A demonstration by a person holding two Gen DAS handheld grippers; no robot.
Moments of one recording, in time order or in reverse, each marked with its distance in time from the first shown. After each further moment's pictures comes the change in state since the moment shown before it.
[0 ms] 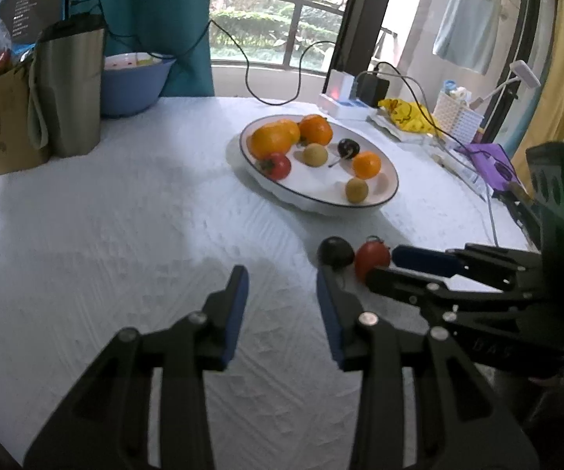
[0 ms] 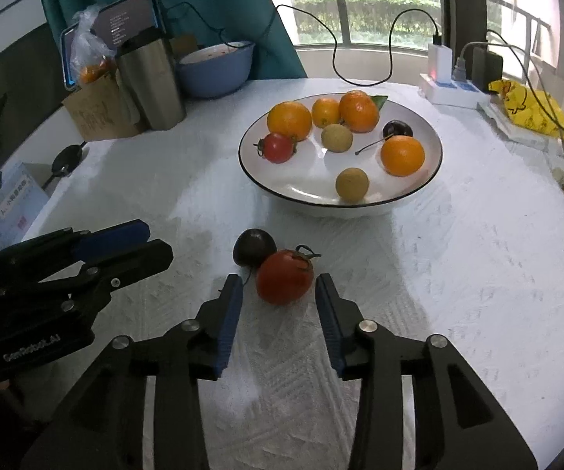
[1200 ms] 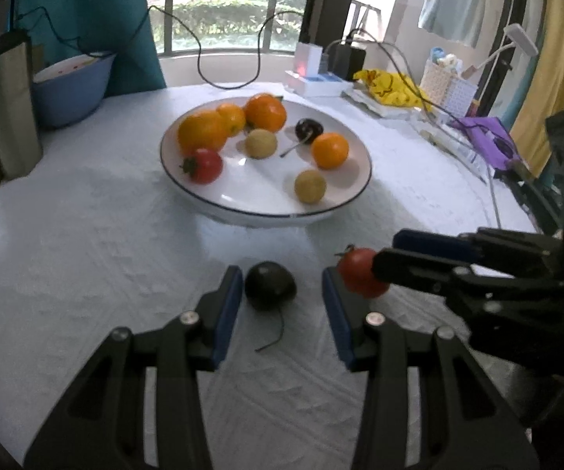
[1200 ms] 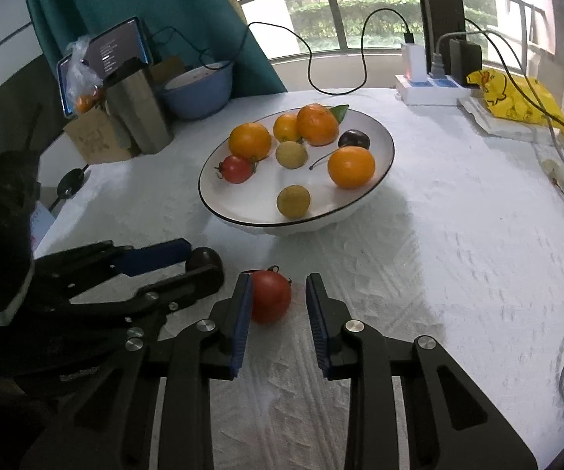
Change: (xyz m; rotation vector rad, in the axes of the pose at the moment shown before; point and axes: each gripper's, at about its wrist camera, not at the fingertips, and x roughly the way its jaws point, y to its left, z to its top) left arm 0.054 -0.049 0.015 0.076 0.069 -0.004; right arm -0.015 -0.054 0.004 0.048 -0.037 0.066
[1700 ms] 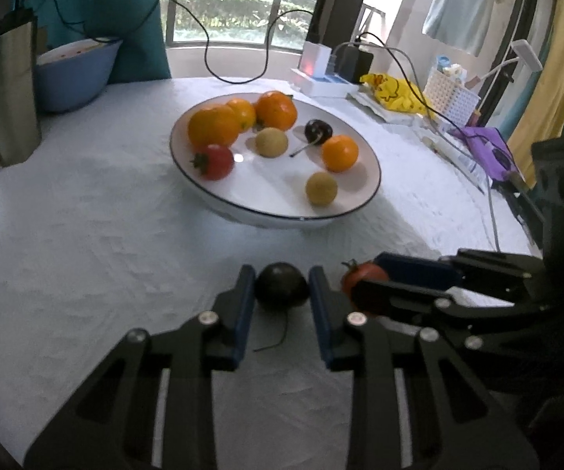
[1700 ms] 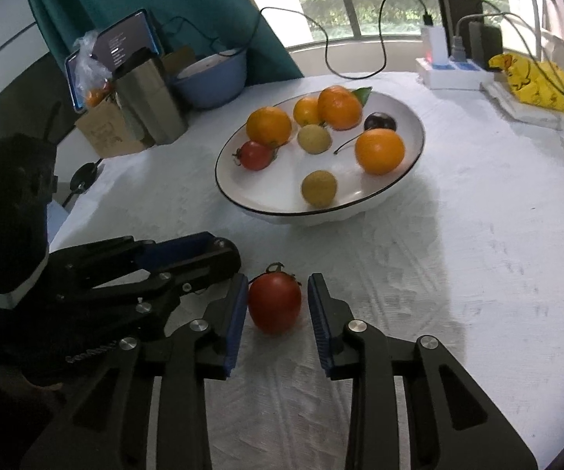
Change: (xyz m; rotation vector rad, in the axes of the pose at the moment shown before) left arm -0.003 0.016 0.004 -0.048 0.006 -0.046; right arm 0.016 0.007 0.000 0.008 0.047 0.072
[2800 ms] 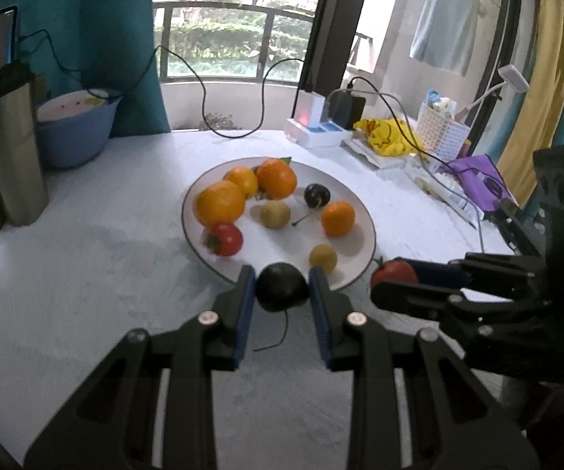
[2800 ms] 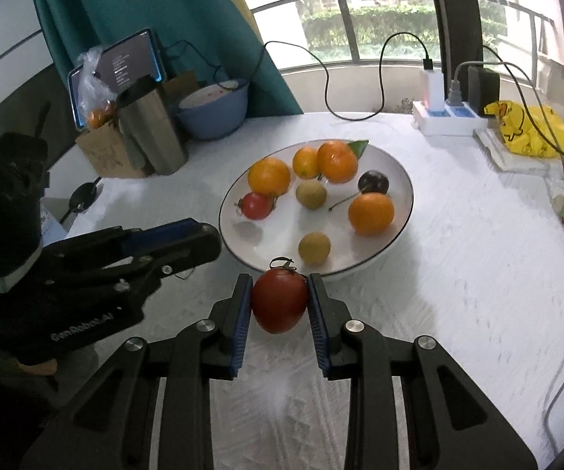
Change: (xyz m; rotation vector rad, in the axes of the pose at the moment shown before) left arm -0.018 0.005 0.036 0.051 -0.116 -0.016; right arm -0.022 0.003 0.031 -0.034 -0.079 -0.041
